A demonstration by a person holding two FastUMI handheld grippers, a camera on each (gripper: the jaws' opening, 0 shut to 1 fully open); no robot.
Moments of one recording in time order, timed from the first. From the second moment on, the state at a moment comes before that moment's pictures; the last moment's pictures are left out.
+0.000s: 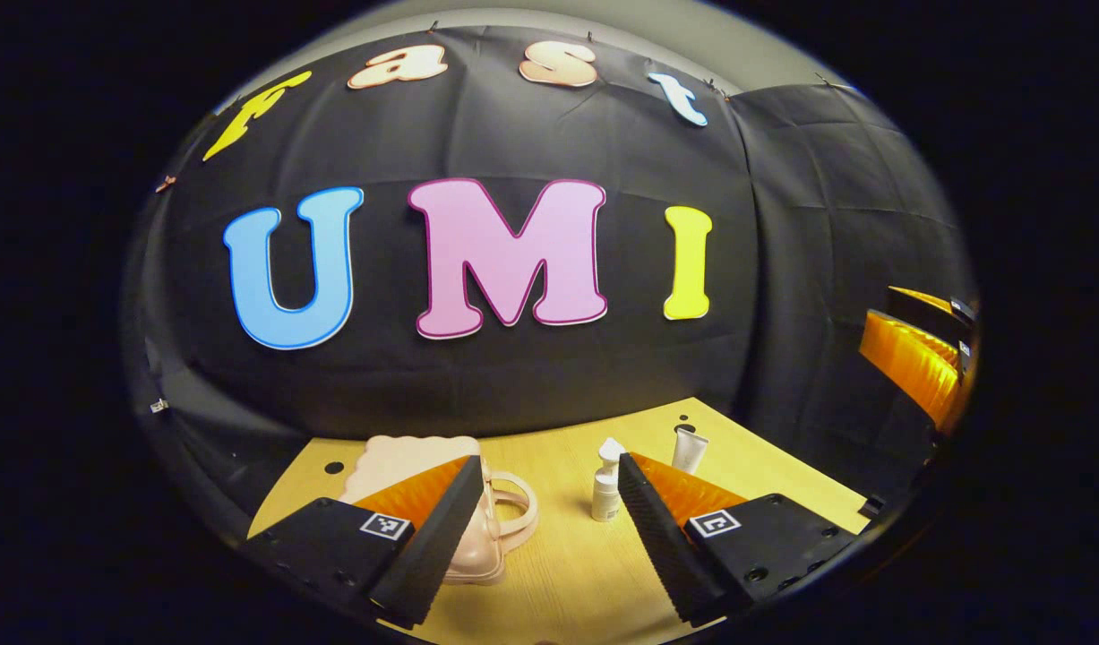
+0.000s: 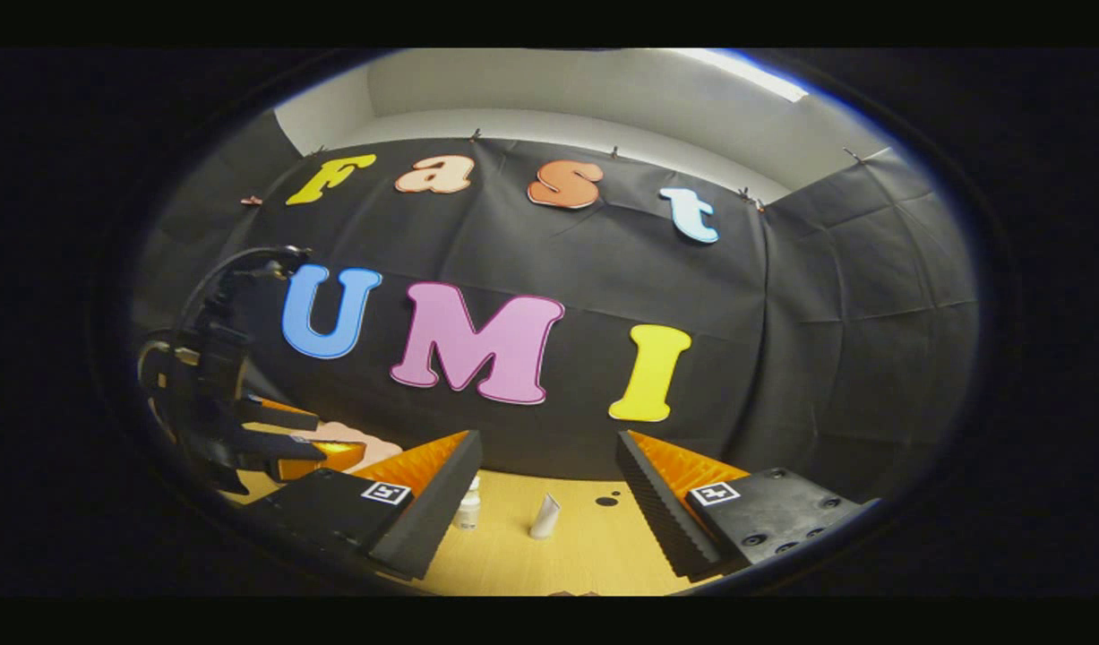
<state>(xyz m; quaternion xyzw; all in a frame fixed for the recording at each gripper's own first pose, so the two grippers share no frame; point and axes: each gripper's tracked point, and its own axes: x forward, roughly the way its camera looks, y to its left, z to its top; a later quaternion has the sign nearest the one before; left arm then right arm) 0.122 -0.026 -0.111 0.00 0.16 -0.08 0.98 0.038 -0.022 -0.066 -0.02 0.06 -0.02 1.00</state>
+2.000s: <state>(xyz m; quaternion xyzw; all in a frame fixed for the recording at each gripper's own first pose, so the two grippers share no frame) 0.271 -0.027 -0.304 -0.02 0.48 -0.08 0.87 0.113 -0.061 -0.186 0.00 0.17 0.00 0.99</state>
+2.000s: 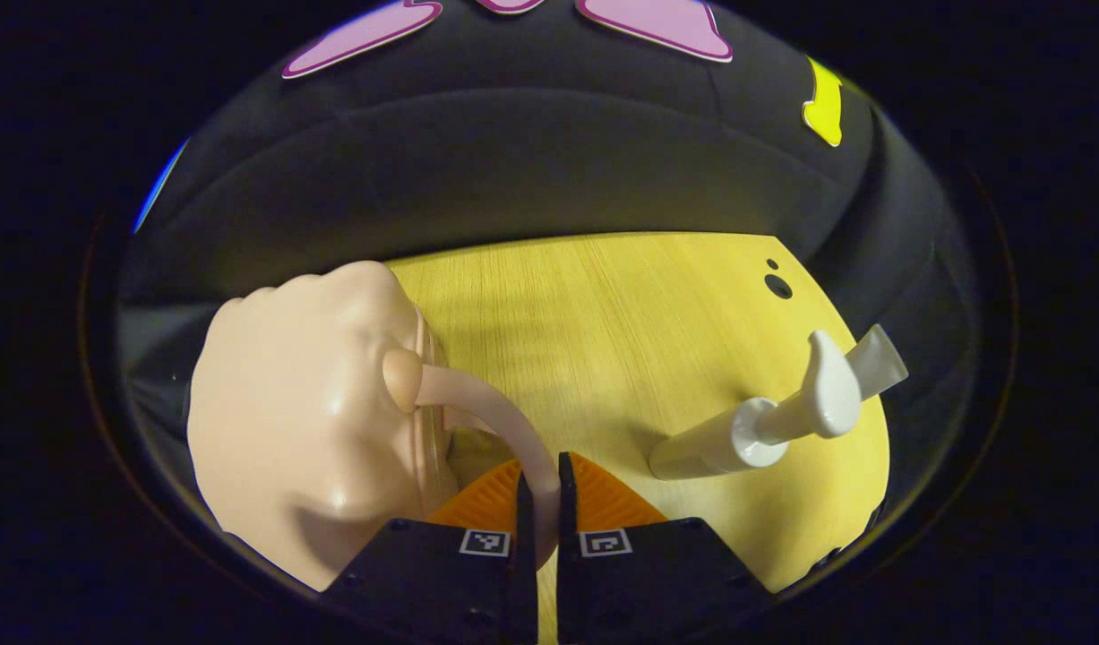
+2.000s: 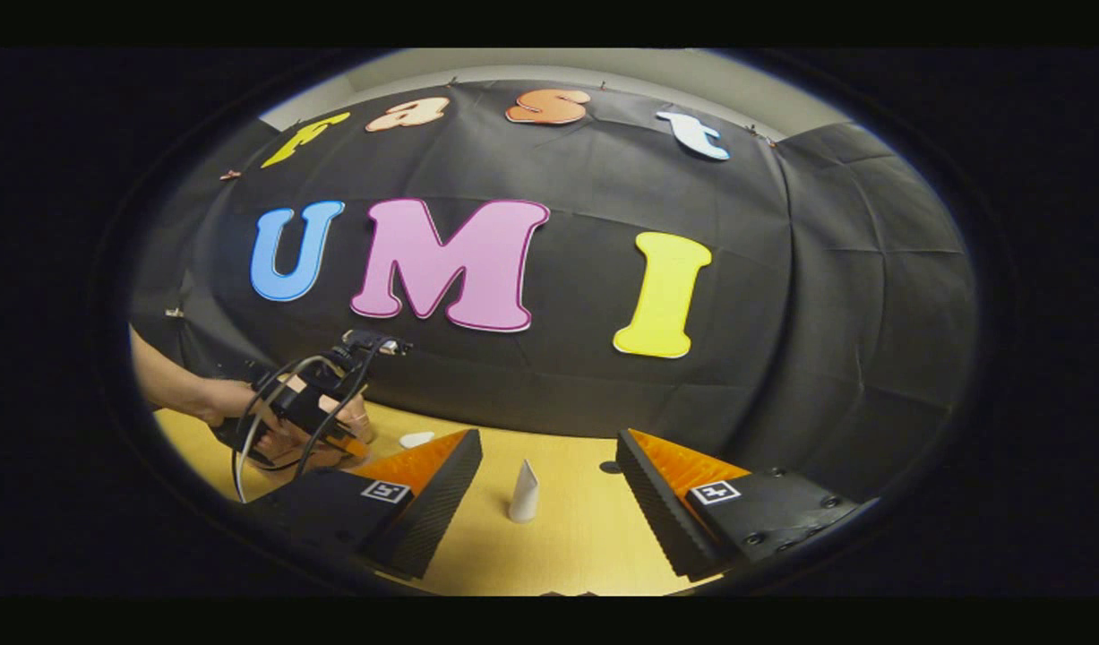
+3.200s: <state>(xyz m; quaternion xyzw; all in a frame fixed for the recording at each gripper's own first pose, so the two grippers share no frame) 0.260 0.499 -0.228 0.14 0.41 0.14 0.89 0.081 0.038 -0.200 -0.07 0.22 -0.03 0.97</state>
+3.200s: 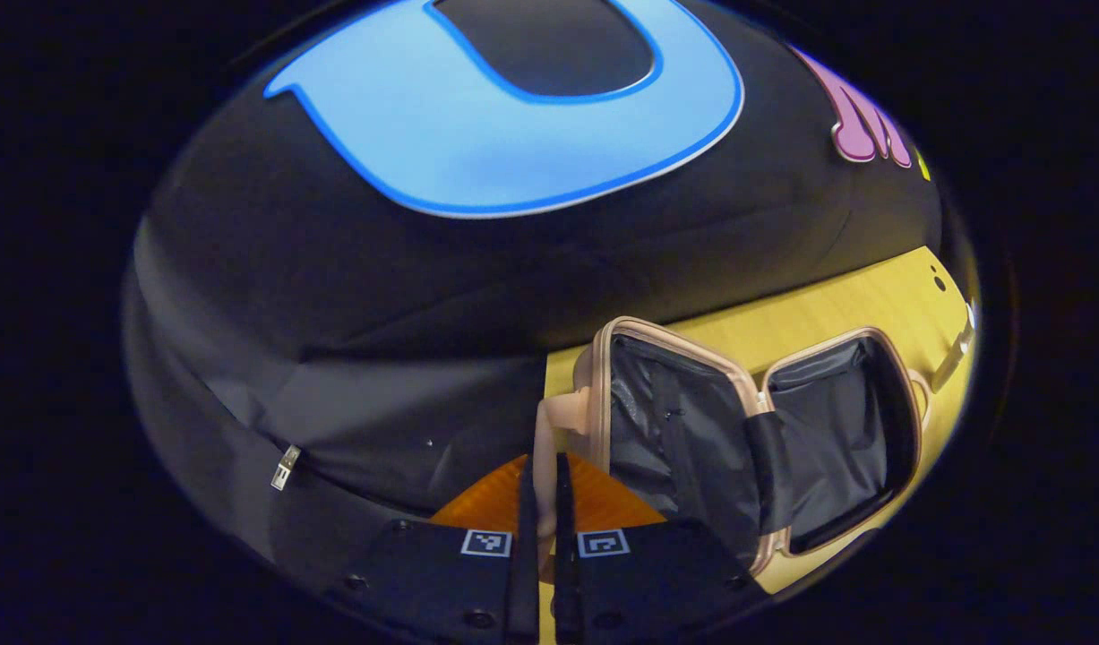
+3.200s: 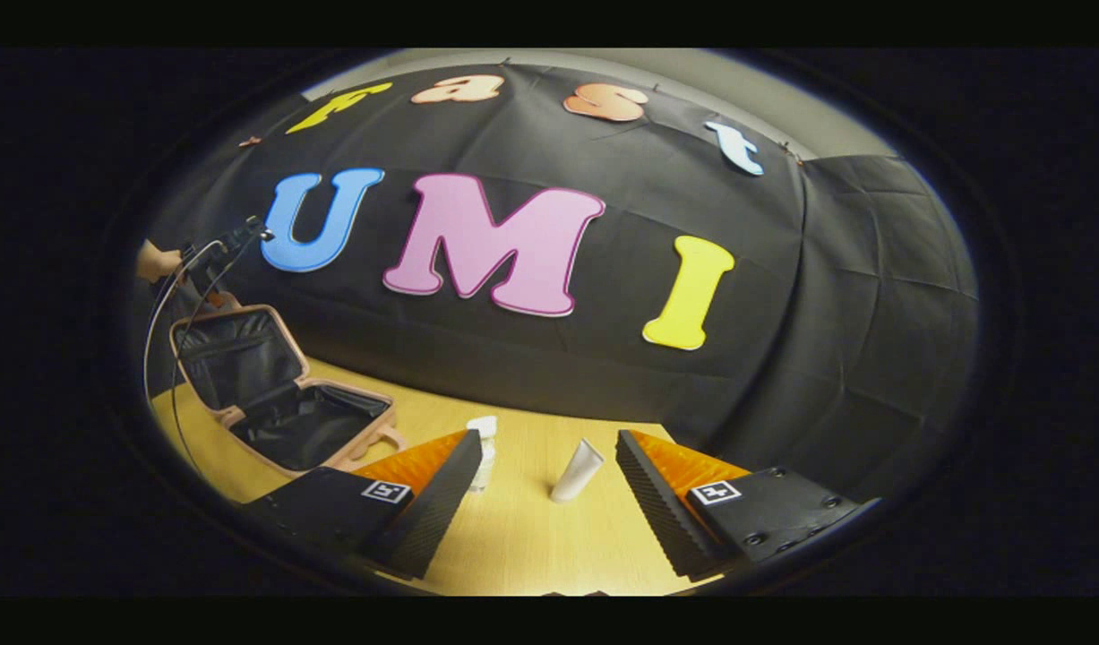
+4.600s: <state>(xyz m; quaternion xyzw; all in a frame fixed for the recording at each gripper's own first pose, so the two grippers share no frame) 0.237 0.093 -0.178 0.02 0.06 -0.04 1.00 0.097 0.018 -0.280 -0.07 0.18 -0.02 0.98</state>
